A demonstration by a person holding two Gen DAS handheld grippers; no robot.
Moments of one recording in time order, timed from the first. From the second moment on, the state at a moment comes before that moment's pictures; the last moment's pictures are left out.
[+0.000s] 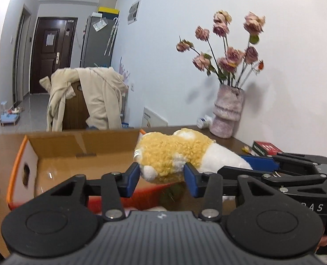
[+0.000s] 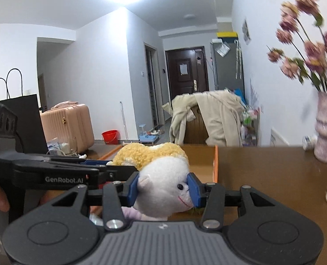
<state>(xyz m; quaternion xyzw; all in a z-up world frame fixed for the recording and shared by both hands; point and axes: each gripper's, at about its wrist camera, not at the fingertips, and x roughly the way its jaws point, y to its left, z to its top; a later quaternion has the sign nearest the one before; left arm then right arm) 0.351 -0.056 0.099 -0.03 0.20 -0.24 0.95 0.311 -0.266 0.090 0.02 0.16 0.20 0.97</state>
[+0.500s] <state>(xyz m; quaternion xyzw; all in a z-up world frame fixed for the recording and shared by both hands) 0.585 -0.052 0.050 -0.06 0.31 -0.21 0.93 0.543 -0.234 0.064 0.00 0.26 0.15 0.95</state>
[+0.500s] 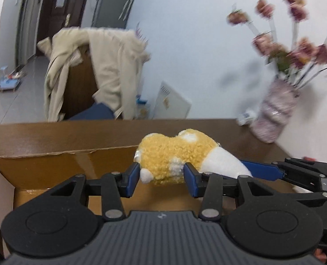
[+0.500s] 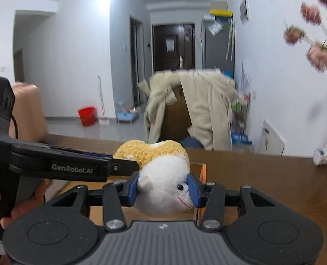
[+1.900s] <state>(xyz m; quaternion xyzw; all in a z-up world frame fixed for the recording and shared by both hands) 0.206 0.051 0.138 0.00 0.09 -0.10 0.99 0.262 -0.298 0.140 0.02 0.13 0.16 0.98</state>
